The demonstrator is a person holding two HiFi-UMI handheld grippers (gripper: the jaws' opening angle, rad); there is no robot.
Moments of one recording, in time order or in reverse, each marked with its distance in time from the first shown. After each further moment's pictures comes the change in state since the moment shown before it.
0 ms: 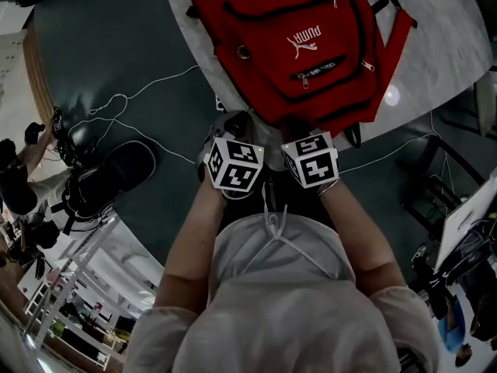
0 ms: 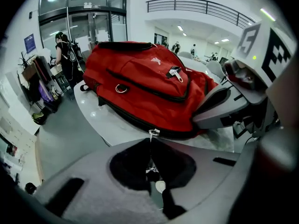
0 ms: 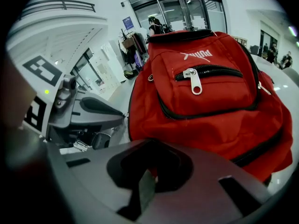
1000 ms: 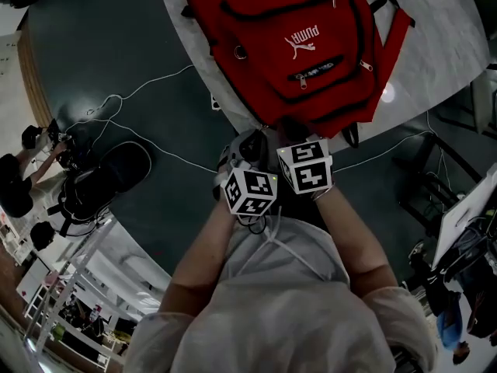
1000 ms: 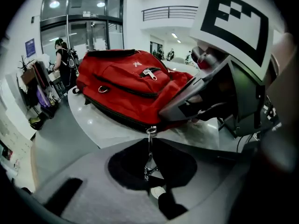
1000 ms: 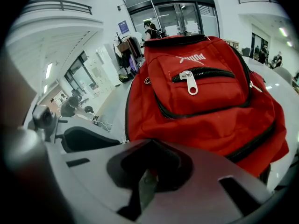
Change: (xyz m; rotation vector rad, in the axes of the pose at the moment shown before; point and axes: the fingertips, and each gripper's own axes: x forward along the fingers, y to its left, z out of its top) left arm -0.003 -0.059 -0.018 0.057 -0.090 -0.012; right arm -0.001 -0.001 0.000 0.043 -0.049 -0.069
